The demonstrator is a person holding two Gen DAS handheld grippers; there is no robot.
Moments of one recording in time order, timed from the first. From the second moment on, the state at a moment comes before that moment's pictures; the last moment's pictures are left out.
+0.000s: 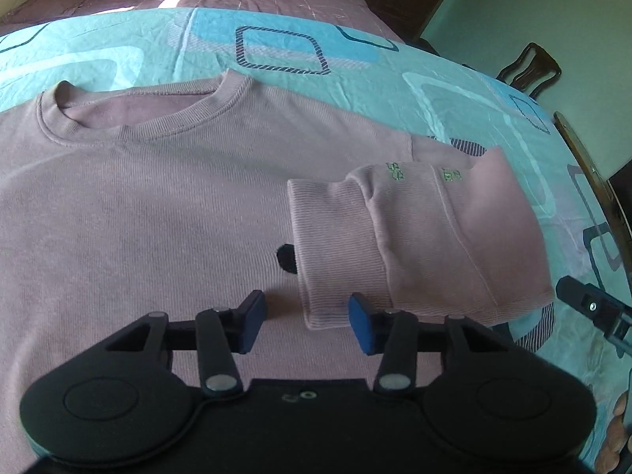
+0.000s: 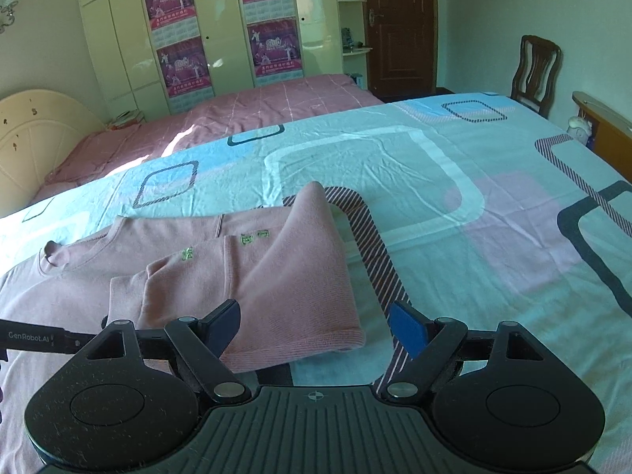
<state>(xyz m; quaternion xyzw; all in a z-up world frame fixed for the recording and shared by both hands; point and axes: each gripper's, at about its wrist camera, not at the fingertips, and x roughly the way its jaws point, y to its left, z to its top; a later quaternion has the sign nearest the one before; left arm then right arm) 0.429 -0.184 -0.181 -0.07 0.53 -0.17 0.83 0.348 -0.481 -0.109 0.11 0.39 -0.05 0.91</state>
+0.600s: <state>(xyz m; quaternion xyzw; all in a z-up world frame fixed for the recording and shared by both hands) 0.428 -0.201 -0.156 -0.10 0.44 -0.17 0.87 0.335 -0.488 -0.124 0.14 0.40 -0.04 0.91</state>
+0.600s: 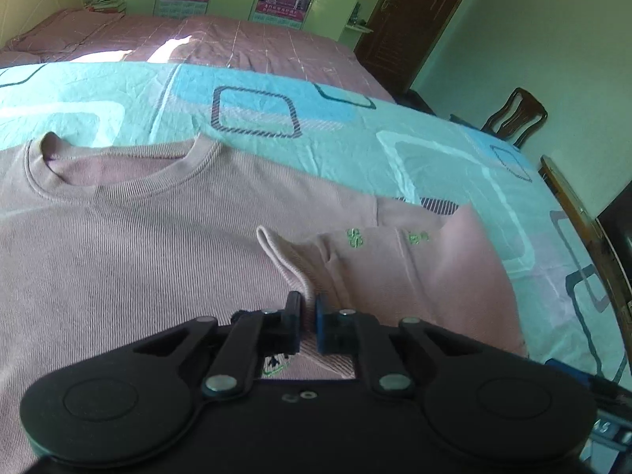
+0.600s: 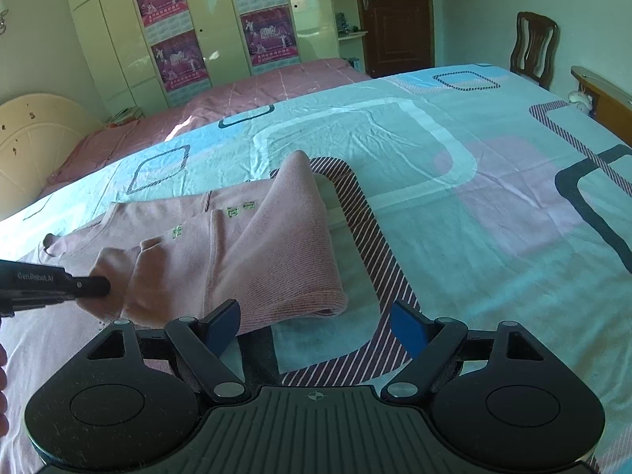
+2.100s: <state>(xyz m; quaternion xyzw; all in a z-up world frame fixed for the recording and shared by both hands) 0.464 -0.023 -0.191 -0.09 0.45 0.00 0.89 0.437 -0.419 -0.128 0.13 0.41 0.00 0.90</state>
